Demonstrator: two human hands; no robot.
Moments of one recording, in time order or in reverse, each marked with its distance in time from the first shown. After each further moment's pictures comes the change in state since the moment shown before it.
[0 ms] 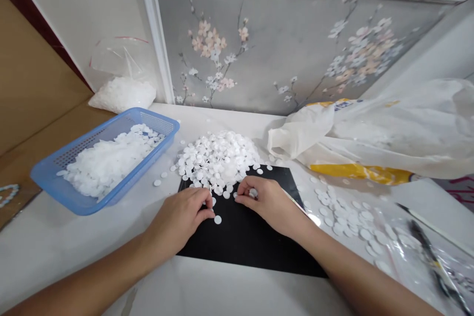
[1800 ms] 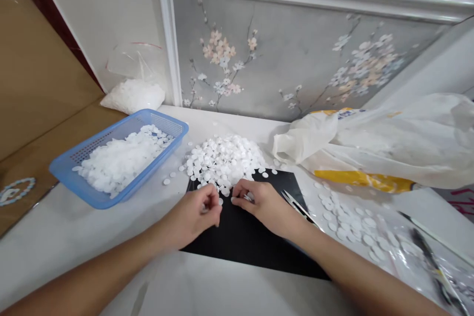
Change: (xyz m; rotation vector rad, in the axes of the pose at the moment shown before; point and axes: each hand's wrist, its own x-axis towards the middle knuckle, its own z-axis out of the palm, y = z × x) left_hand -0.004 -0.002 -0.004 -0.484 -0.110 -0.036; right_hand 0.004 -0.014 0.011 -0.003 -0.090 -0.114
